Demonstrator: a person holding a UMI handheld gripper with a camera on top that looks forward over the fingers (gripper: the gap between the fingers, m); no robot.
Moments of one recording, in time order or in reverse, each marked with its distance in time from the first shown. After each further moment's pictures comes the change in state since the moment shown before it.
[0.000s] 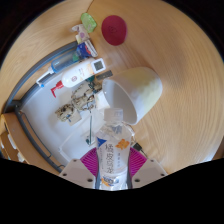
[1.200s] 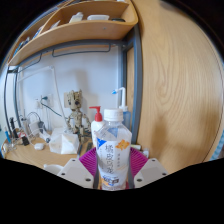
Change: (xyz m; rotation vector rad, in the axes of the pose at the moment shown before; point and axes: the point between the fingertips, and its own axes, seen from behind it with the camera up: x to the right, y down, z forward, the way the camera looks) arm -0.122 -0.220 -0.049 0.537 0.272 -2.008
